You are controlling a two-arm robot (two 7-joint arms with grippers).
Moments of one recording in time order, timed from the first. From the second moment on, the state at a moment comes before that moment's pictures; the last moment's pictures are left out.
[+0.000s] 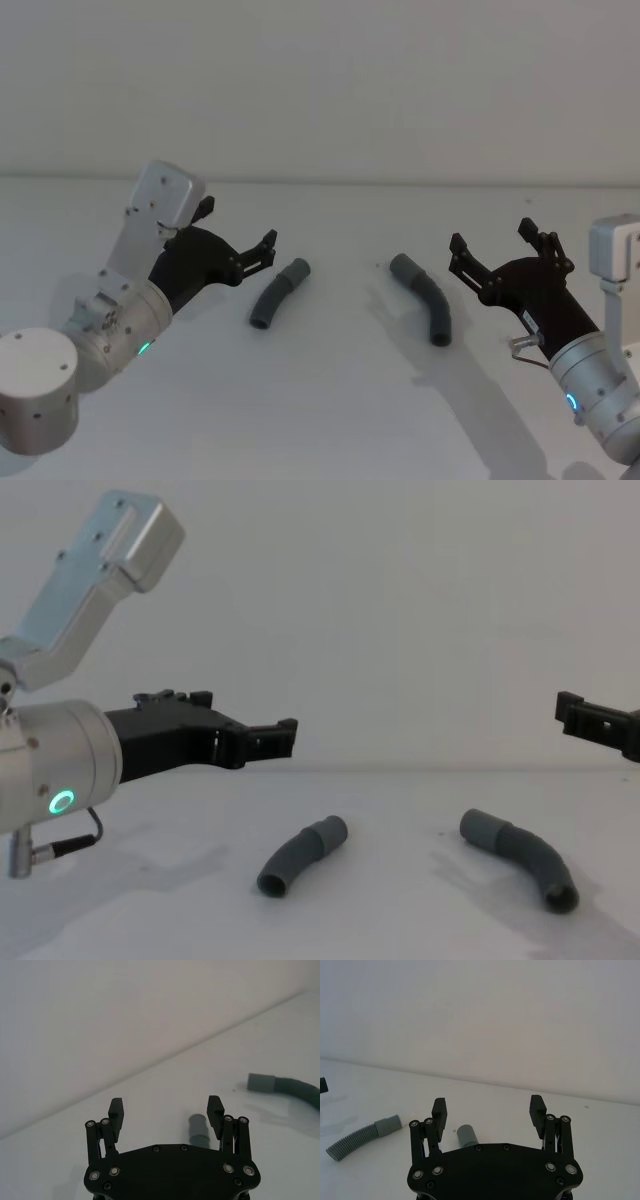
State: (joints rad) left arm -0.26 0.39 0.45 -1.66 -0.28 0.18 -0.11; right arm -0.01 0.34 -0.23 -1.77 0.29 0.03 0.07
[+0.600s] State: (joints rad) left arm -0.35 0.43 0.46 -1.70 -0.36 0.50 -0.25; right arm -0.01 0.34 -0.23 -1.77 0.29 0.03 0.07
